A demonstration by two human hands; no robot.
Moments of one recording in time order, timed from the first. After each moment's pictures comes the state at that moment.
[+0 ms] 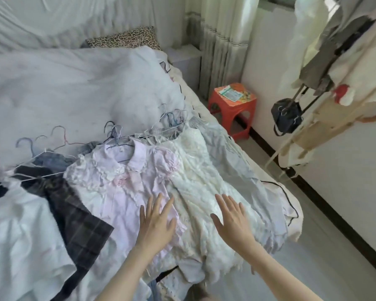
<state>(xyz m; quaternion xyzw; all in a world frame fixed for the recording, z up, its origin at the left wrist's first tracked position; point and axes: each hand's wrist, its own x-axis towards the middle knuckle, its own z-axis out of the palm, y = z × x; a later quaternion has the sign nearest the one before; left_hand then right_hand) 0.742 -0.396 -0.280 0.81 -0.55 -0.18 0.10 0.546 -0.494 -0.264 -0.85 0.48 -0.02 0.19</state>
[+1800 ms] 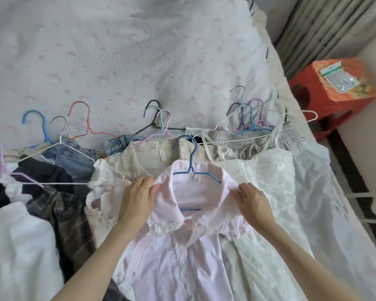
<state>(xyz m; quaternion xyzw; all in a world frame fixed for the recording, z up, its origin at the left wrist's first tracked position) 1.058 -0.528 -0.382 0.88 -0.44 -0.06 0.19 0.837 -0.718 -0.385 -0.86 0.40 -0.08 0.29</state>
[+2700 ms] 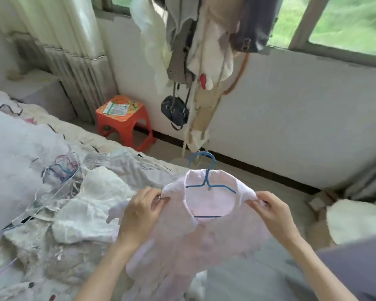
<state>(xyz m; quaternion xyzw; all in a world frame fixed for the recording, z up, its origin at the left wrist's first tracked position) 0.701 -0.572 -0.215 0.51 -0.77 -0.19 0.33 0.404 -0.481 -0.192 -0.53 0.74 -0.37 0.19</state>
